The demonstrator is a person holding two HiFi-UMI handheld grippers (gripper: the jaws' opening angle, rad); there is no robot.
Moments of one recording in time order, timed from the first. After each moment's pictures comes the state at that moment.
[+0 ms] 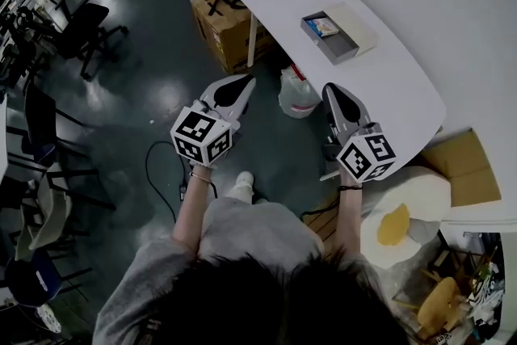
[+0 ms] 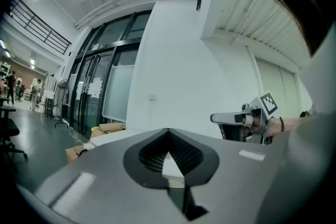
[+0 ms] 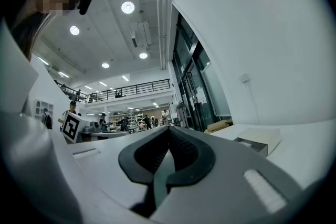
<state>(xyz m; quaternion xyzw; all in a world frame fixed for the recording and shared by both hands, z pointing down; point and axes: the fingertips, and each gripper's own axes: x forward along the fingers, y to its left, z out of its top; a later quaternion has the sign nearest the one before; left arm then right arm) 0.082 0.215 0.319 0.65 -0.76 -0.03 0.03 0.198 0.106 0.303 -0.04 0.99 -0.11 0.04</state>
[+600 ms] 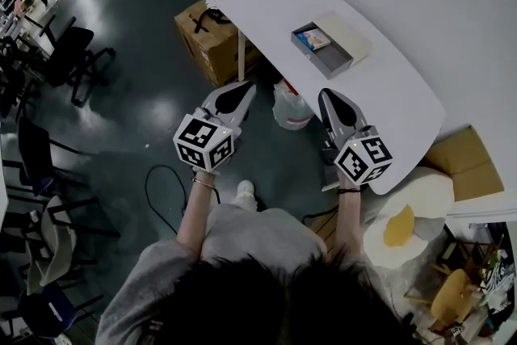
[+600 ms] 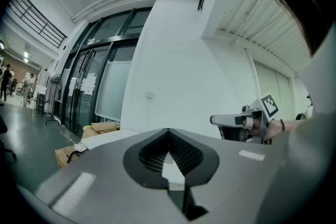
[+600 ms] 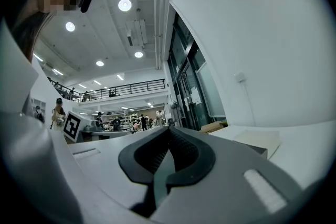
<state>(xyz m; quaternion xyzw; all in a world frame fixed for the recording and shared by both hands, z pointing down) 0.030 0.154 0.331 0.68 -0.73 -0.03 0.04 0.150 0.059 0.318 -0.07 0.99 -0.11 0.03</state>
